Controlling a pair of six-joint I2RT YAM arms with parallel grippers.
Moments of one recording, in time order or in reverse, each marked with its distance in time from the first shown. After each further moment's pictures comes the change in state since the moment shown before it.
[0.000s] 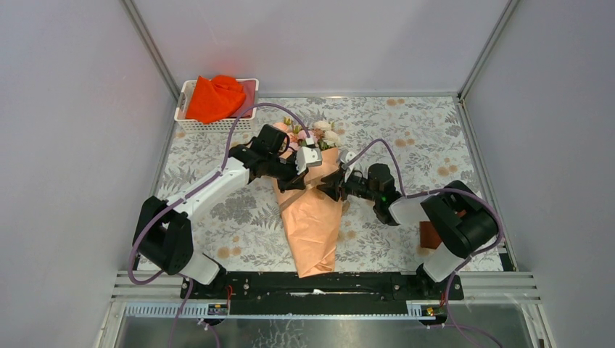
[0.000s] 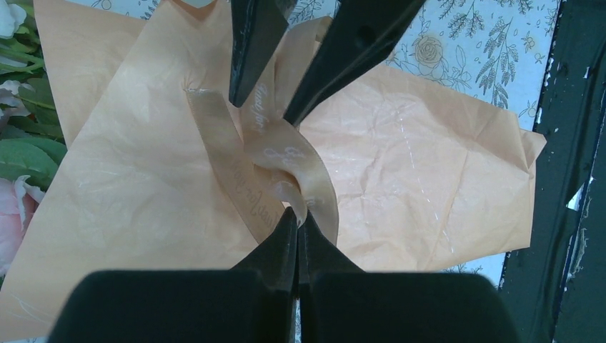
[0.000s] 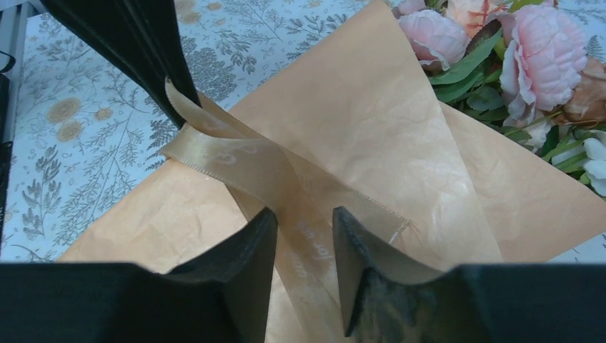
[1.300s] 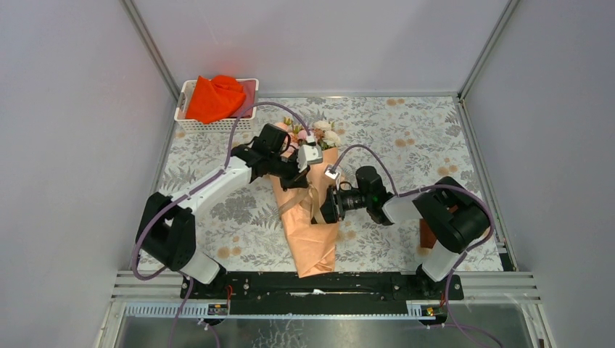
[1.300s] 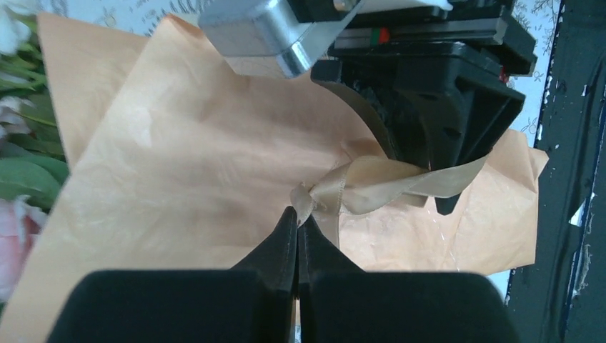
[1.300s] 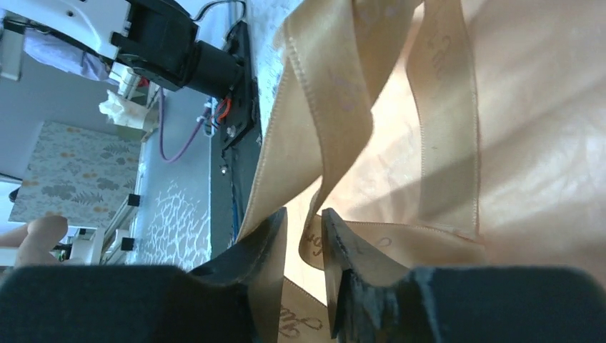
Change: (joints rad) left arm 0.014 0.024 0.010 0.054 0.037 -0.019; right arm 0.052 0.082 0.031 -0.148 -0.396 0.556
